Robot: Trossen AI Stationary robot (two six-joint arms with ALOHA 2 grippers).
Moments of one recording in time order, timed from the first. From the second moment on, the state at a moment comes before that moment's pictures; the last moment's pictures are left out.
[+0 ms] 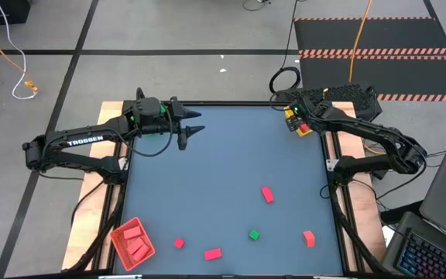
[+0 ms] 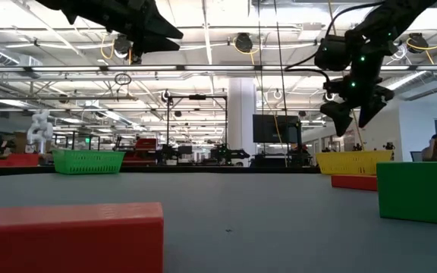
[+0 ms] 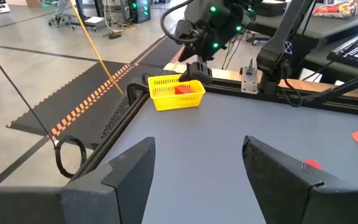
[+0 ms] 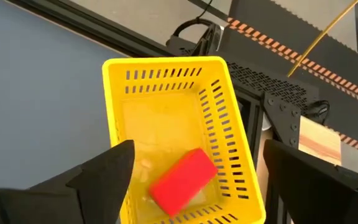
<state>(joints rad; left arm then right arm) 0.38 1.09 0.84 -0.01 0.13 0.04 -0.74 1.19 0.73 -0.62 0.58 0.30</state>
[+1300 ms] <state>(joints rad) 0.38 1.09 0.84 0.01 0.13 0.01 0.19 1.33 0.73 -0.52 0.10 1.01</state>
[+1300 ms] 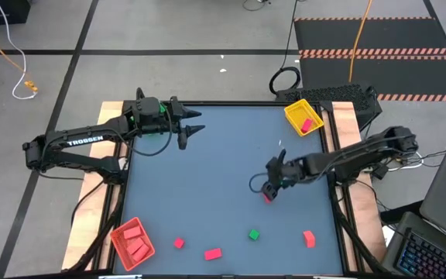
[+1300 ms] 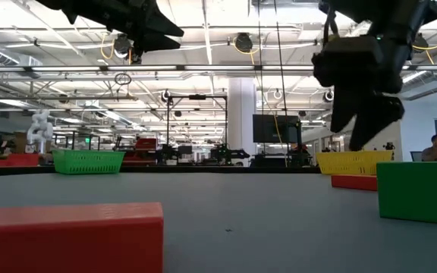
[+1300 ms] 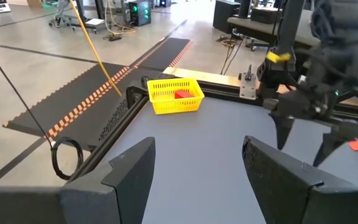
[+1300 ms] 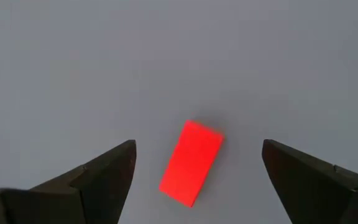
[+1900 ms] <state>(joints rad) 0.36 1.09 0.84 0.01 0.13 0.01 0.26 1.53 0.73 -0.46 0.05 1.14</state>
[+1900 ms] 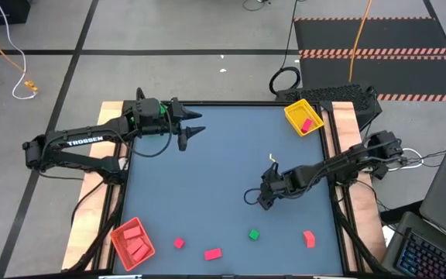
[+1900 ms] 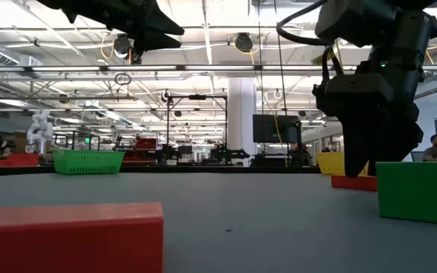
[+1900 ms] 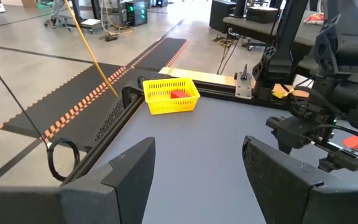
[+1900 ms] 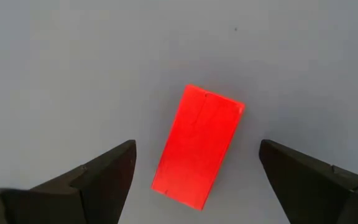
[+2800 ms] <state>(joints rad) 0.36 1.09 0.84 0.01 0.13 0.01 0.25 1.51 0.73 -0.51 0.14 1.05</state>
